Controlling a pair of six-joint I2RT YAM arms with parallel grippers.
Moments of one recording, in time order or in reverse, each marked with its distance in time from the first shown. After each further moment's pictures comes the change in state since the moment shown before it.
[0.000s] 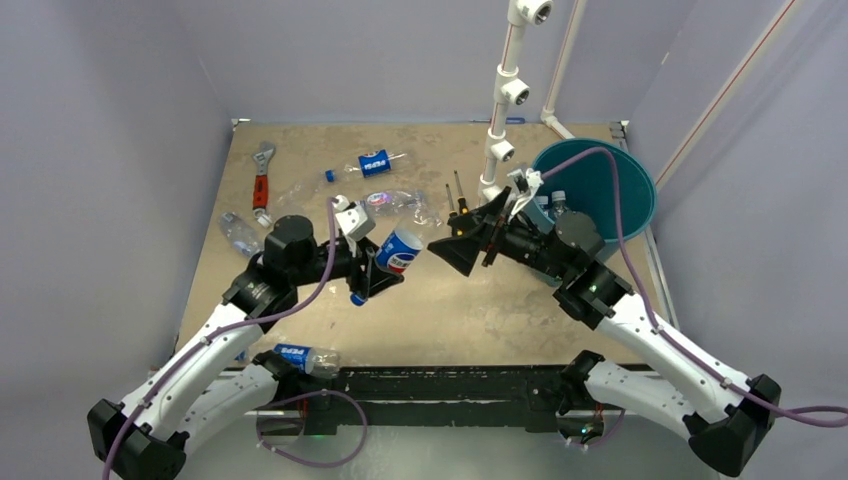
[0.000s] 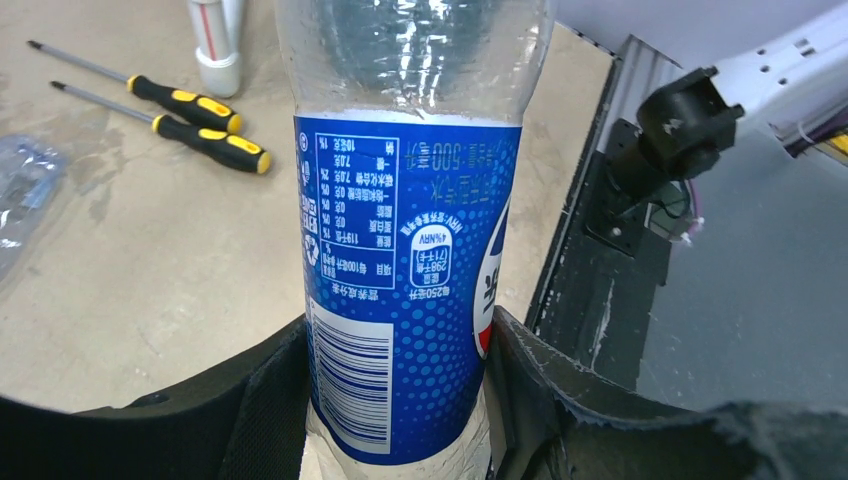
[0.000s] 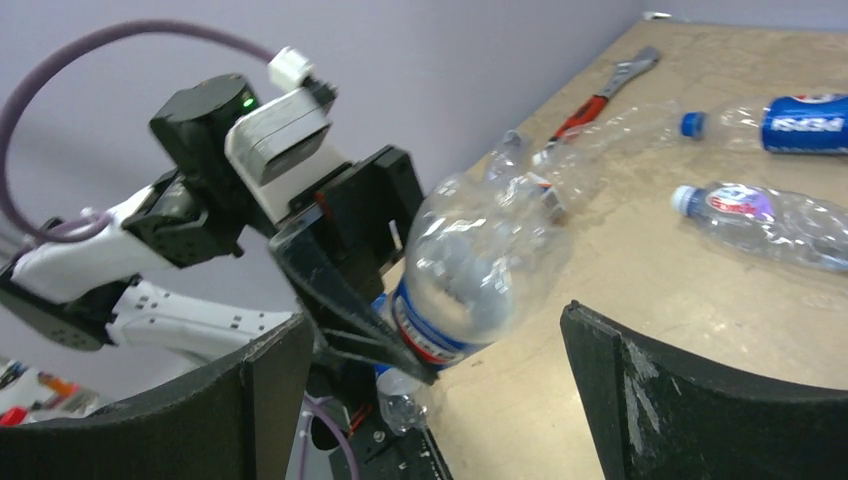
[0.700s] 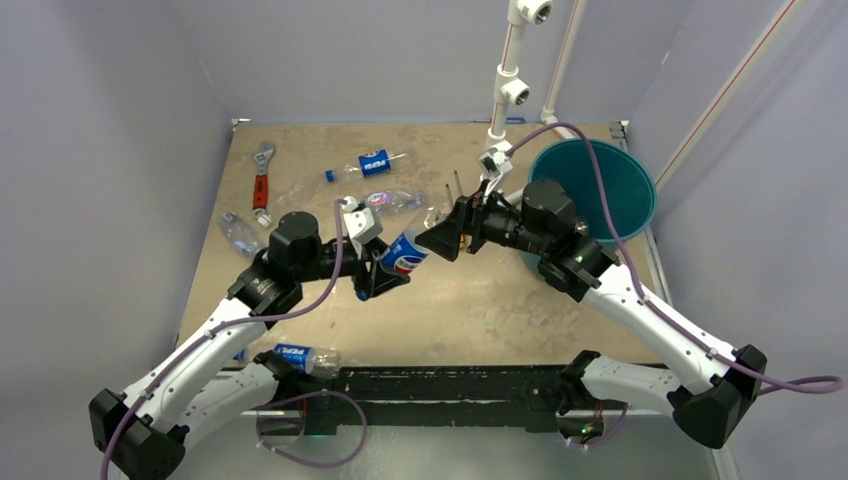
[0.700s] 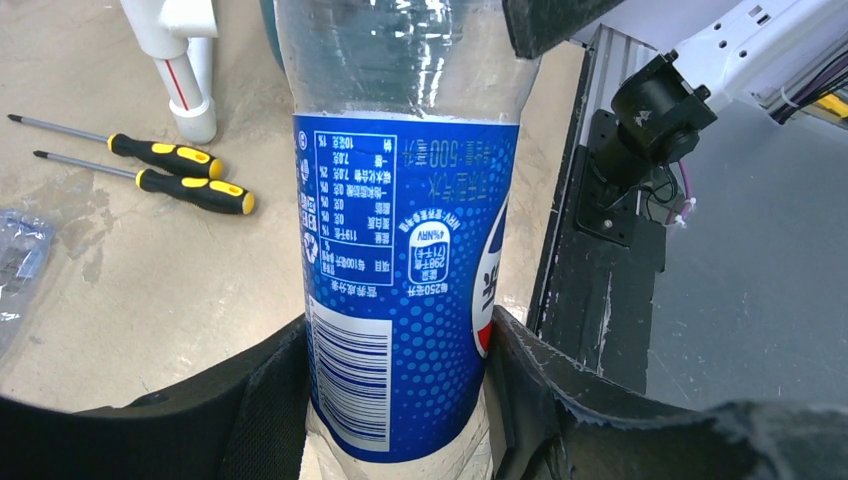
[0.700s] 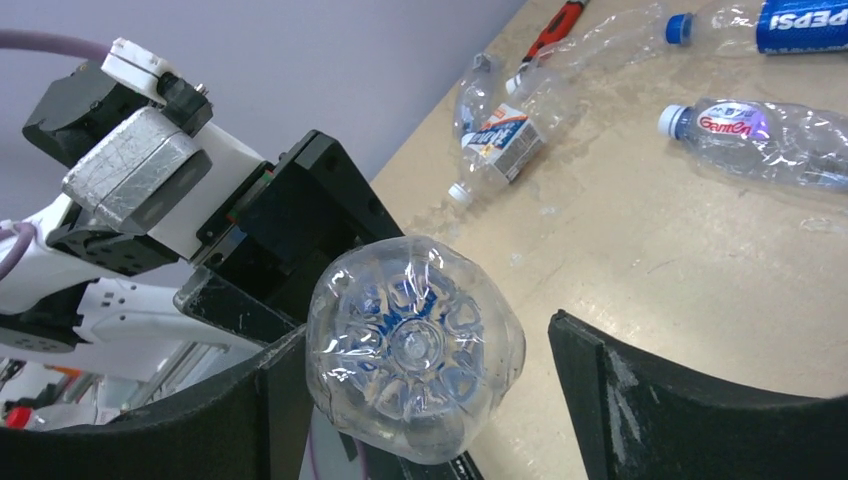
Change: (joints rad) left arm -0.035 0.035 0.021 0.052 0.072 0.077; right arm 0.000 0.181 0.233 -0.296 0.023 -0.022
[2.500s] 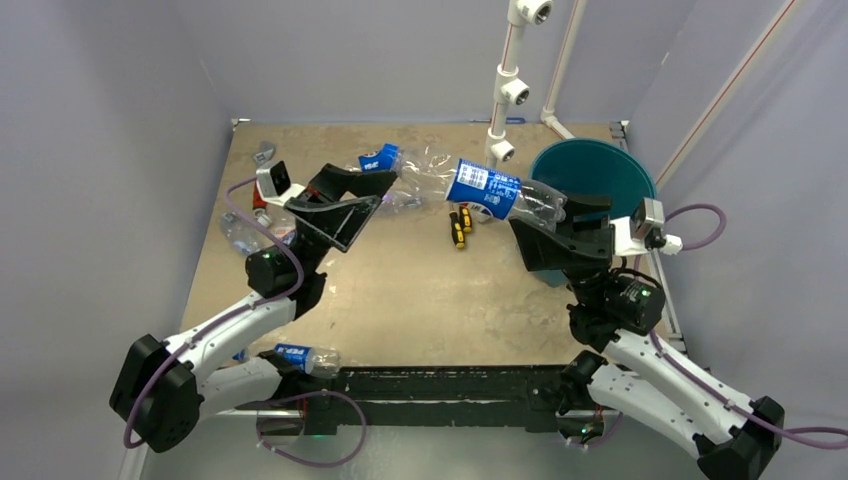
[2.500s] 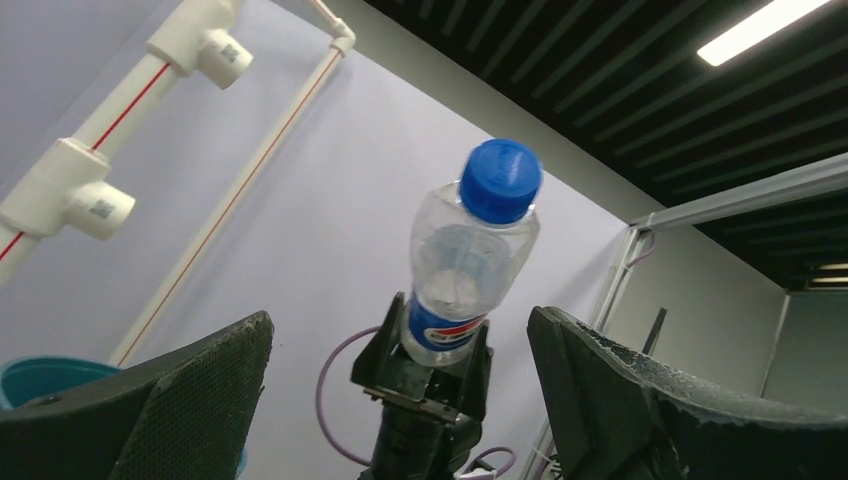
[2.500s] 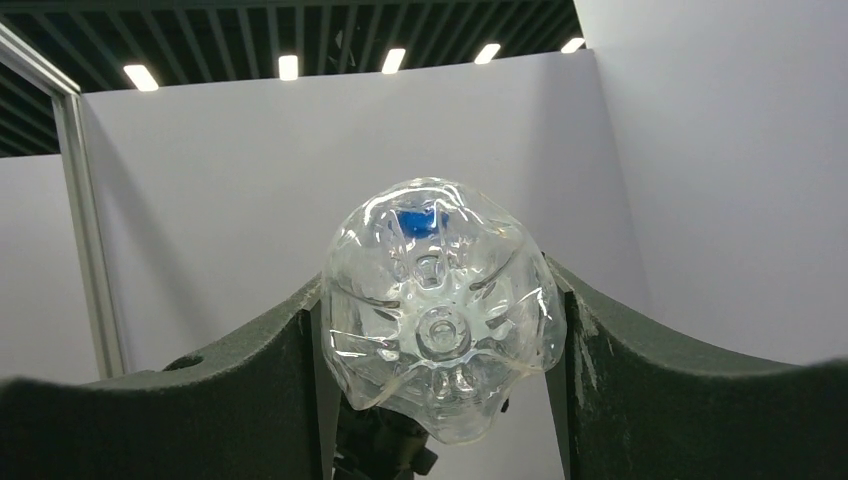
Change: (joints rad) left arm -0.028 0.225 -0.134 1.585 -0.409 -1.192; right arm 0.000 -0.337 -0.430 1.253 0.222 0.039
